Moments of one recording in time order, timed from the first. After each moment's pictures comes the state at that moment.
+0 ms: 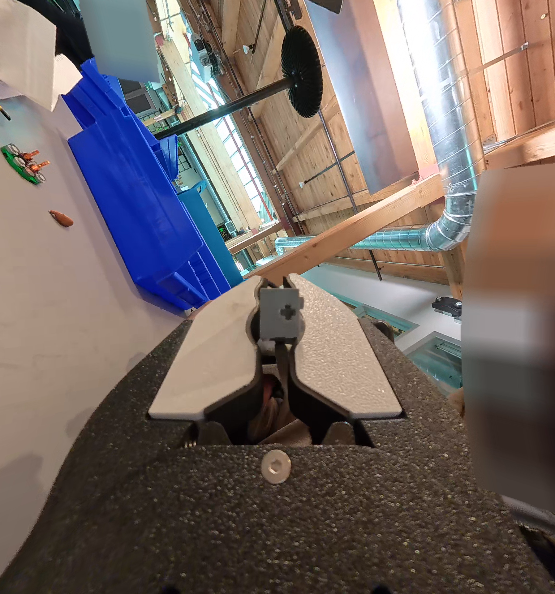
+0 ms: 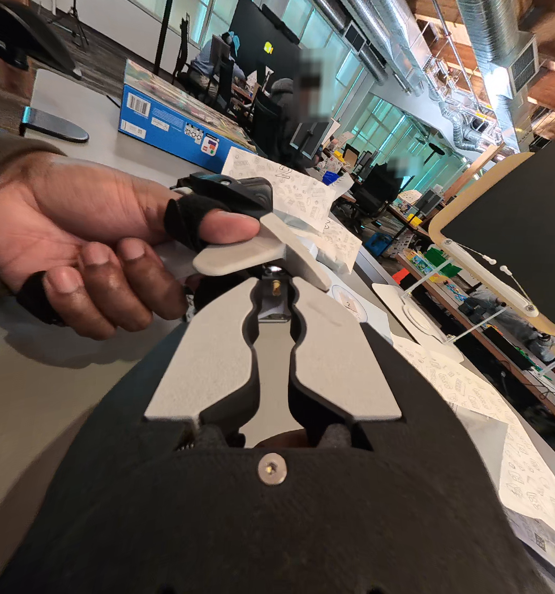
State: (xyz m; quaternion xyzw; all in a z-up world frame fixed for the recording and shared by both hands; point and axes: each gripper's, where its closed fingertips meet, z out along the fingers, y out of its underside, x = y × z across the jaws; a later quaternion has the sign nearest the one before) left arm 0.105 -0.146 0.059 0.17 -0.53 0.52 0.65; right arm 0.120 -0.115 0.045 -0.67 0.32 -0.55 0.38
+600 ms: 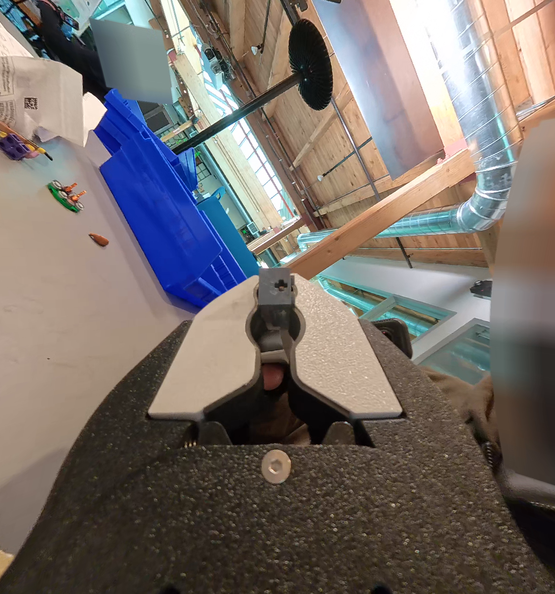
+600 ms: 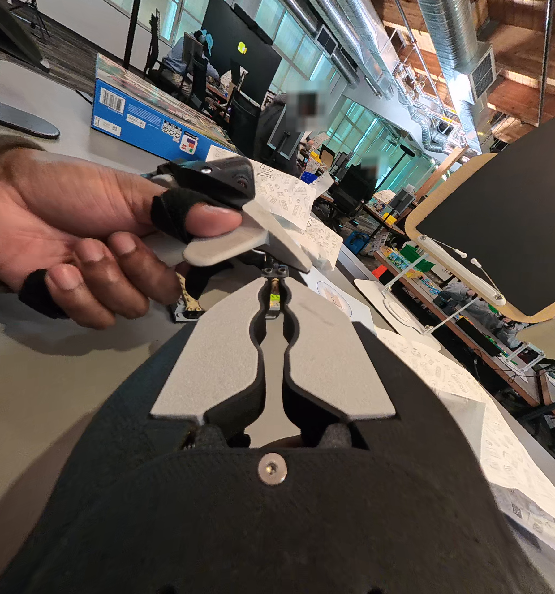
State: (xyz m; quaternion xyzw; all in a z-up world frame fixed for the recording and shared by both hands) left arm 0.117 -0.141 0.054 0.14 -0.56 0.55 0.60; right arm 0.117 -0.121 0.046 -0.65 0.33 -0.58 0.36
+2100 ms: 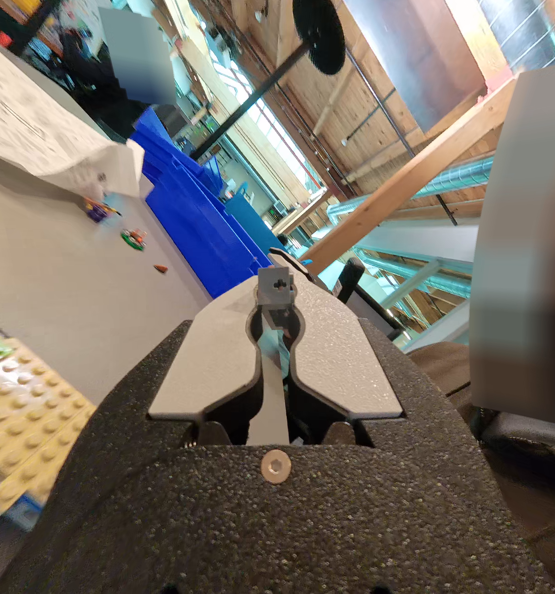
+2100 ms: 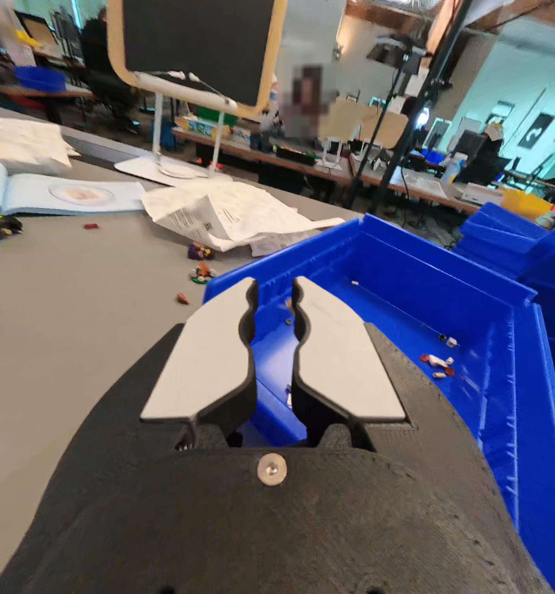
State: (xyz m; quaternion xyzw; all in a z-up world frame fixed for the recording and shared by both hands) left arm 0.173 -0.131 0.057 0.08 -0.61 0.57 0.54; right arm -0.052 -0.335 0.051 -0.39 0.64 -0.63 0.21
